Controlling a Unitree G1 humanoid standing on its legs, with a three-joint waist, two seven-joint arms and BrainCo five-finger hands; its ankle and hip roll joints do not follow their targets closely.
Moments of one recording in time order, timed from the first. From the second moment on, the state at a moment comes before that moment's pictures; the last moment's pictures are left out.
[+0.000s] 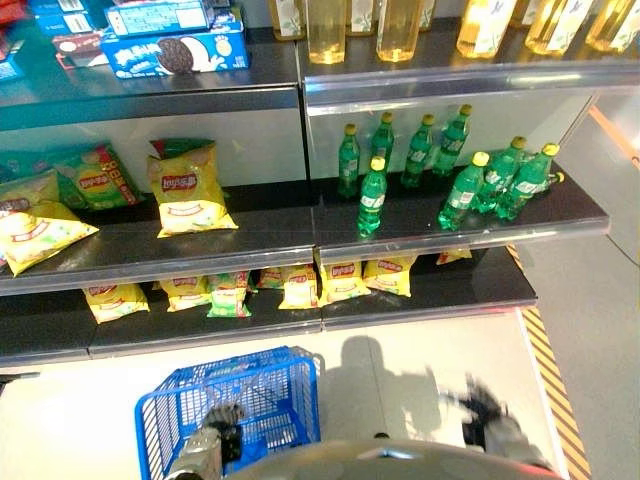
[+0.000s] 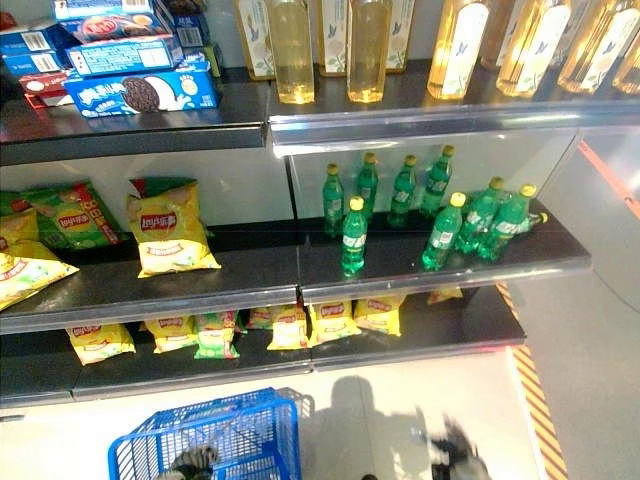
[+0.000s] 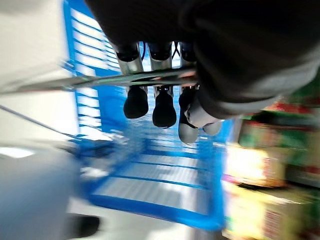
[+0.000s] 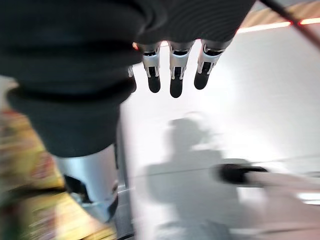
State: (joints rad) left arm 0.09 0.21 -0.06 0.92 -0.30 -0.03 0.06; right arm 0.13 -0.29 0.08 0.59 0.19 -0.08 -0.14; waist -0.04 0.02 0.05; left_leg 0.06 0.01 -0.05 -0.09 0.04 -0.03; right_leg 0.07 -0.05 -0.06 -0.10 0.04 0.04
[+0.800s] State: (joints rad) left arm 0.12 0.22 -0.05 0.43 -0.49 -0.05 0.15; right arm -0.18 -0.41 0.06 0.32 0.23 -0.14 -0.17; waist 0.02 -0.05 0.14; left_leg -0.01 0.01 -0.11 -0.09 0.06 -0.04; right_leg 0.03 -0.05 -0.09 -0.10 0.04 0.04
